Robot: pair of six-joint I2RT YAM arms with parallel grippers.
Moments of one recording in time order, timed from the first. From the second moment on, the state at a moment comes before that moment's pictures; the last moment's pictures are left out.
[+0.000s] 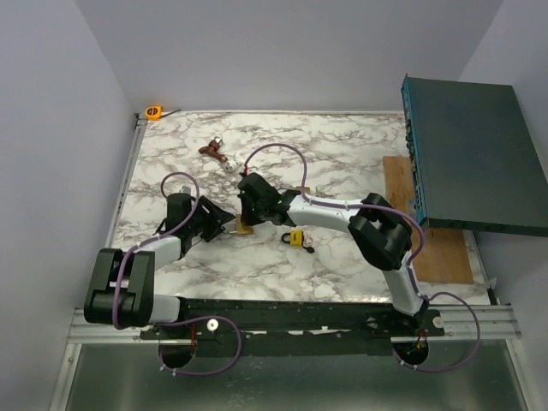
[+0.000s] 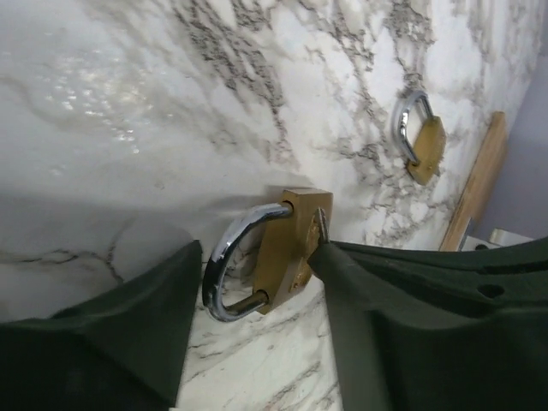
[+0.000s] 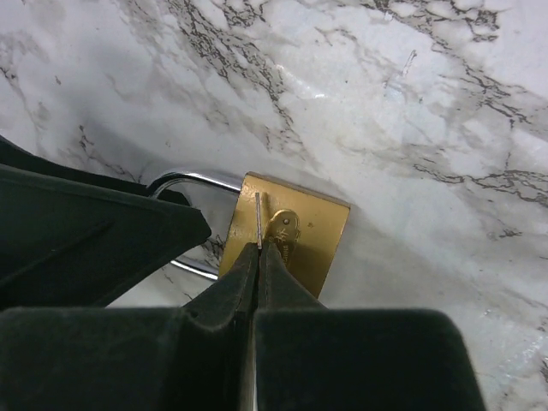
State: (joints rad) left arm -0.08 1.36 0.39 0.32 0.40 -0.97; right arm 0.96 2.10 1.50 -0.19 0.09 0.56
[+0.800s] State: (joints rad) left arm -0.22 0.94 0.73 -0.36 0.07 -0.76; right arm 1.01 2.12 1.54 -0.19 0.13 0.61
